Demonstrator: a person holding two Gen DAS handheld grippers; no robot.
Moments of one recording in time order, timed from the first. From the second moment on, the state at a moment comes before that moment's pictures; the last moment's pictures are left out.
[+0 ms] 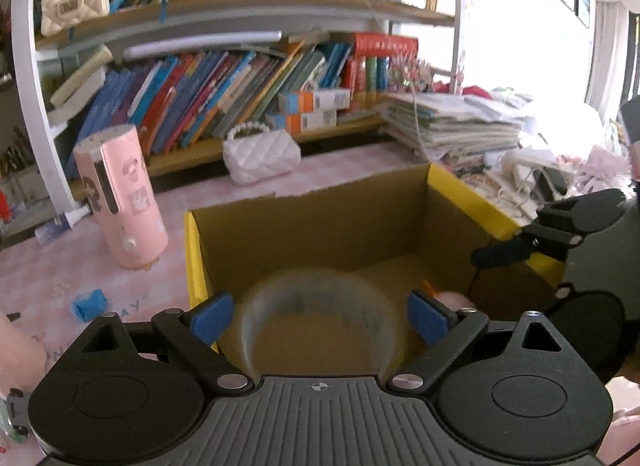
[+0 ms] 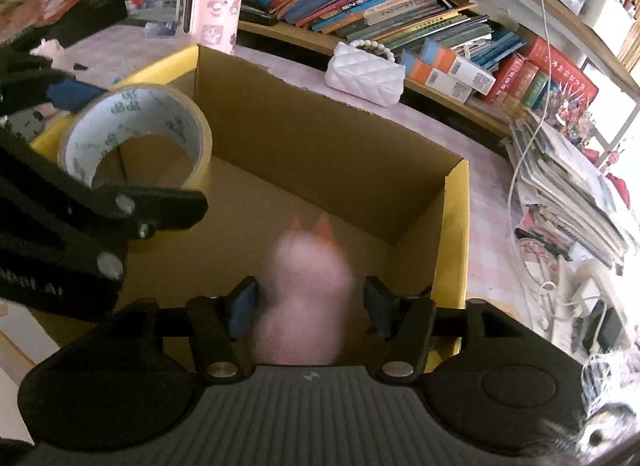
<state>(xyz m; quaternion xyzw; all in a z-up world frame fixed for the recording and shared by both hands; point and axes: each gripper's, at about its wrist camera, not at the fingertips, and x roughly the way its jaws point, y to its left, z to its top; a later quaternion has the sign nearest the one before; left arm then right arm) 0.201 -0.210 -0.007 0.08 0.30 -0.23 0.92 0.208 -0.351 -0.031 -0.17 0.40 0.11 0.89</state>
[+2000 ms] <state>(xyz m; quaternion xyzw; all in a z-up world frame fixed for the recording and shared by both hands) -0.010 0.040 -0.012 0.00 0.33 -0.10 0.94 -0.013 -0.154 -0.035 0.00 0.38 0.02 0.92</state>
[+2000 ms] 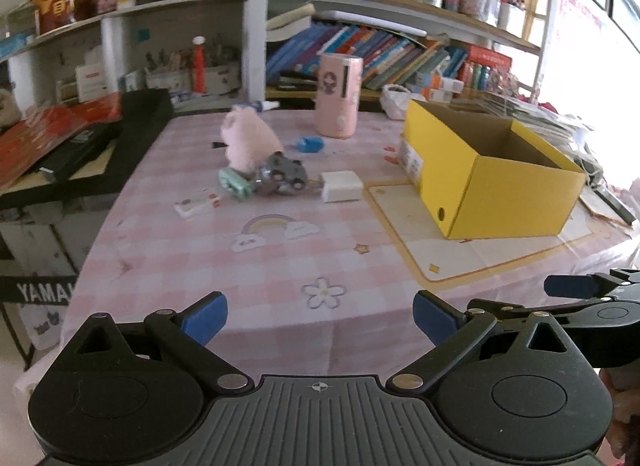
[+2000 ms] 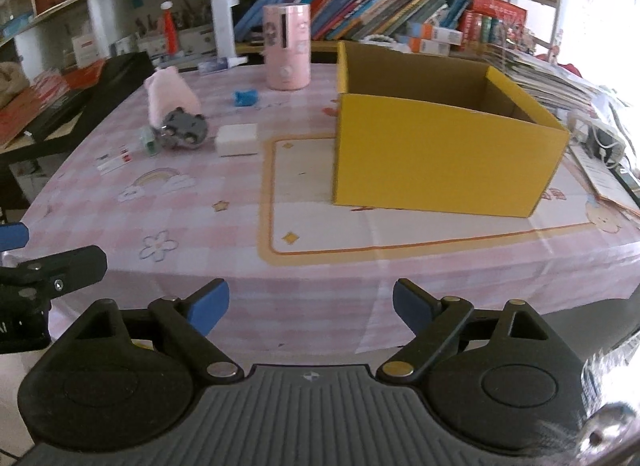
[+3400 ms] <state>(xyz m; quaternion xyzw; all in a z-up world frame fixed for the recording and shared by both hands) 0.108 0.097 -0.022 -0.04 0.35 0.01 0.94 0.135 -0.082 -0.039 -0.06 0.37 0.12 0.92</state>
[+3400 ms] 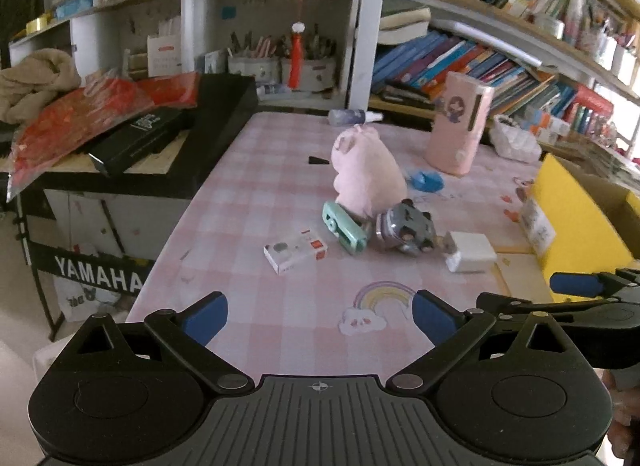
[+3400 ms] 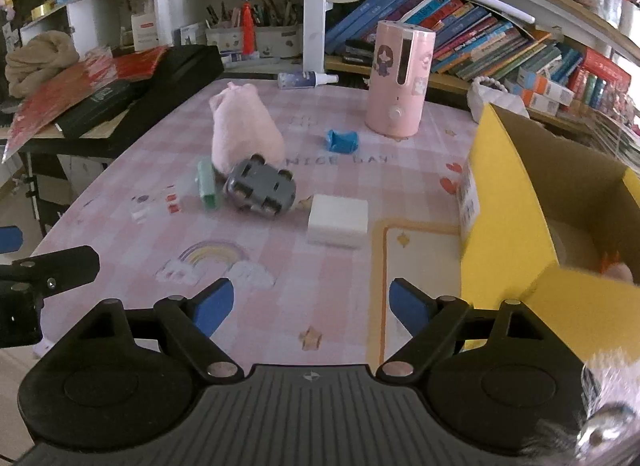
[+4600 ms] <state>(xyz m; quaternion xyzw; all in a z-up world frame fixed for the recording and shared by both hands) 0.225 0.098 -0.073 -0.06 0.42 0.09 0.90 0.253 -0.079 -0.086 -0.07 0.42 0.16 0.89</state>
